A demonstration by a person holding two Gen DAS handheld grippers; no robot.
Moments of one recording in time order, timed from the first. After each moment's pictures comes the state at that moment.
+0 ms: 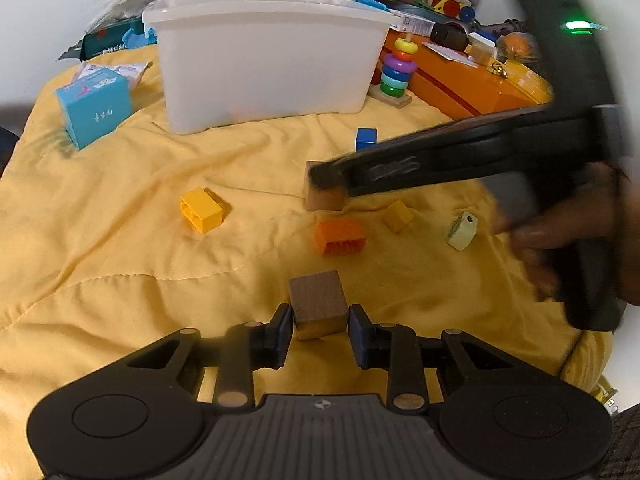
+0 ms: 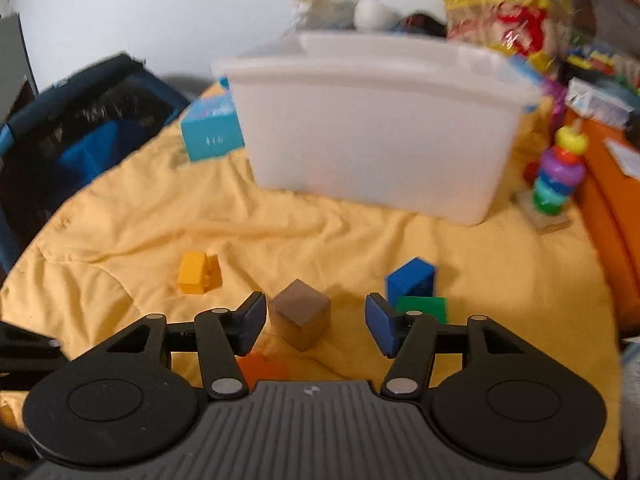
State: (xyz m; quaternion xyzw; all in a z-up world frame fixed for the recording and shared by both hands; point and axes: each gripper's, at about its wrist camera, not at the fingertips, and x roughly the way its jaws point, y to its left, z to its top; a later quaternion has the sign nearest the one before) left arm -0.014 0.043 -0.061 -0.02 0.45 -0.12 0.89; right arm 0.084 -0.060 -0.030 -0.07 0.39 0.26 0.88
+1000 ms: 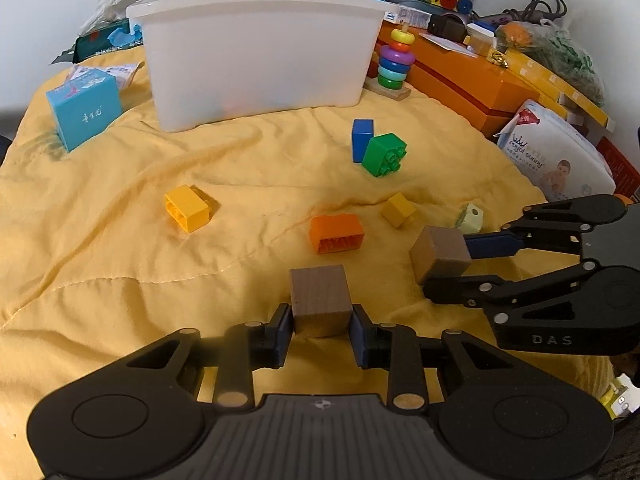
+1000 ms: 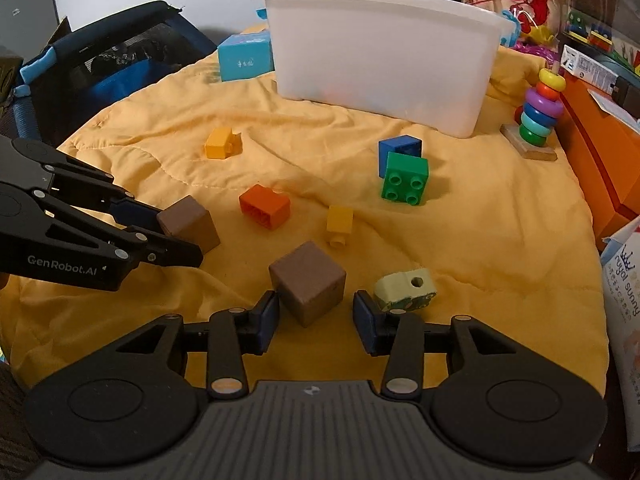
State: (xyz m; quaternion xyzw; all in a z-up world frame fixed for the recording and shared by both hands) left arm -0.009 0.032 -0.076 -0.01 0.44 -0.13 0.89; right arm 0.011 -0.113 -0.054 -0.12 0.40 0.29 0.86
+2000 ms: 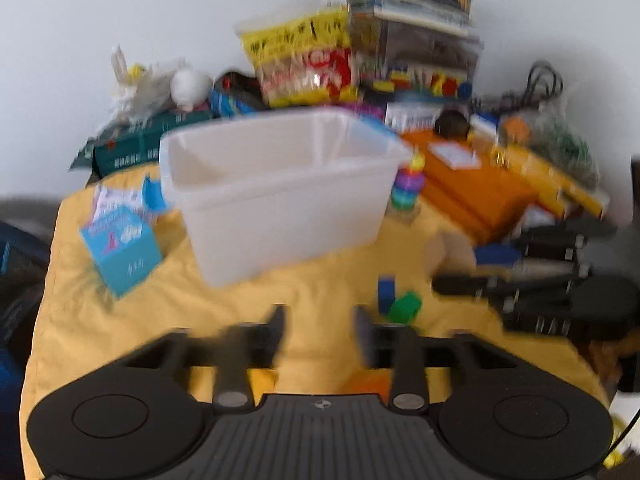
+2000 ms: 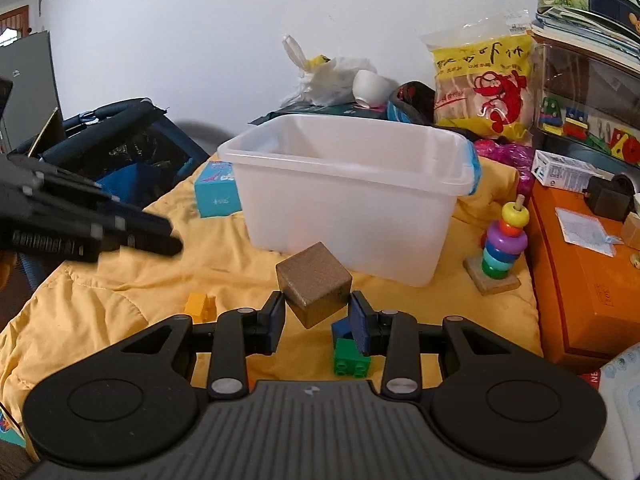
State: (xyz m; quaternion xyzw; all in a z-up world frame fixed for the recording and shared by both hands) left arm 0.030 0.054 0.022 0.02 0.37 -0.11 0.92; right arm 0.061 -0.119 0.027 -0.07 0.30 0.29 0.90
